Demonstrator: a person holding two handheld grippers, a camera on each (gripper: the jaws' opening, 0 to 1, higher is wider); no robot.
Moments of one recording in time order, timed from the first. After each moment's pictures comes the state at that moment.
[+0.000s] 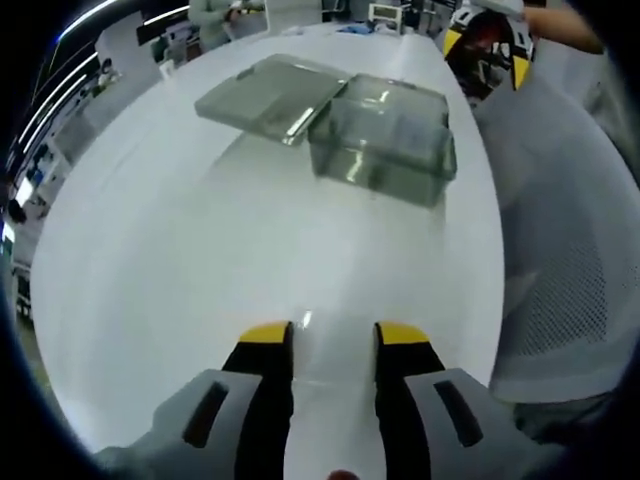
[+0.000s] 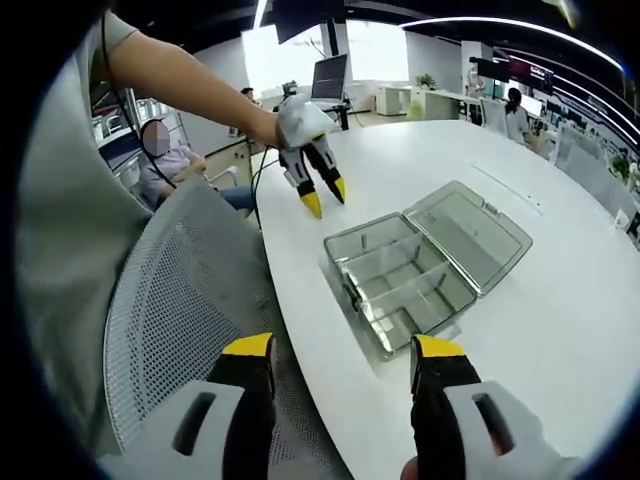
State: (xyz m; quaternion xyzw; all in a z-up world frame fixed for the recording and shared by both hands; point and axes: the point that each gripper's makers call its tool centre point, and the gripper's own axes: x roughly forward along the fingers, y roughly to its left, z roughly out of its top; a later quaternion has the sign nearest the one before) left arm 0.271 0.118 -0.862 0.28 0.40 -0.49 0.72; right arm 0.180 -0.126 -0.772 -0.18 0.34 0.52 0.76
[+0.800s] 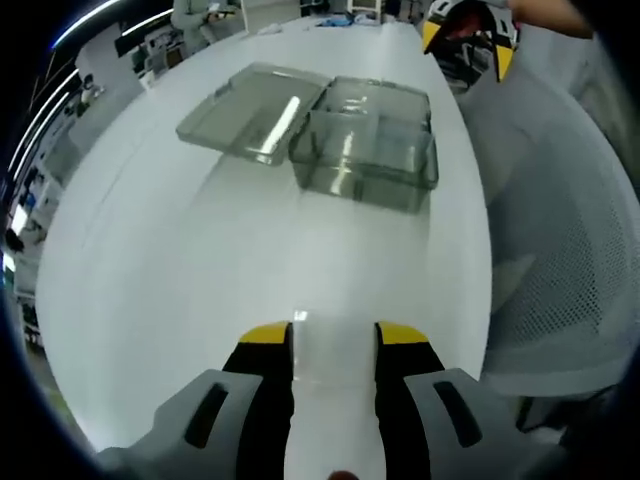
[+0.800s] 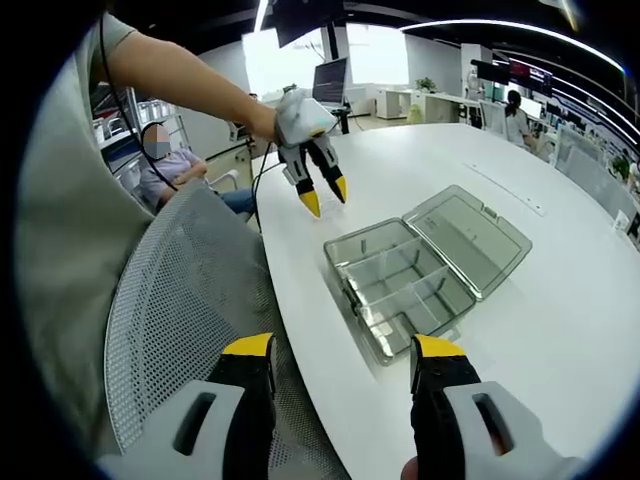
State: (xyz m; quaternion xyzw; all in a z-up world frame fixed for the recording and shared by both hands) left arm 0.269 0.105 -0.844 0.32 0.40 -0.51 0.69; right arm 0.181 -0.125 -0.770 -0.17 0.34 0.53 0.76
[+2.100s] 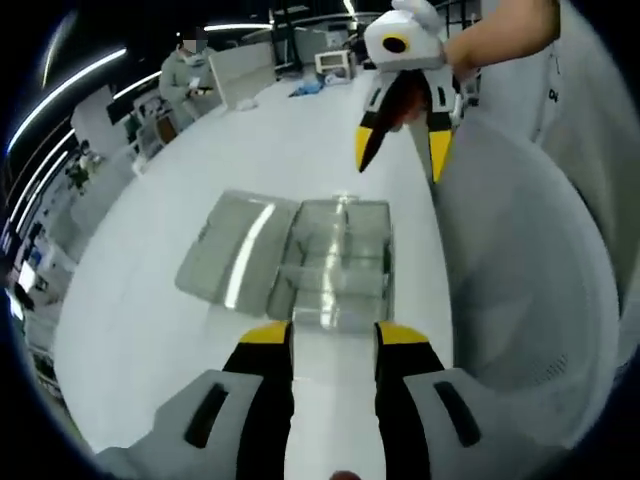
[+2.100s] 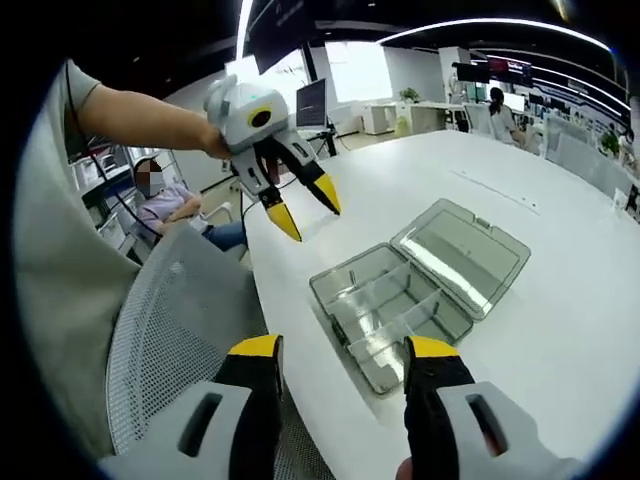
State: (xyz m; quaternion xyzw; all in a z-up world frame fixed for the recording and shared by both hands) left arm 0.251 0.015 -0.760 0.30 0.27 -0.57 0.72; right arm 0.210 -0.105 -0.761 -0.10 0.33 0.52 0.78
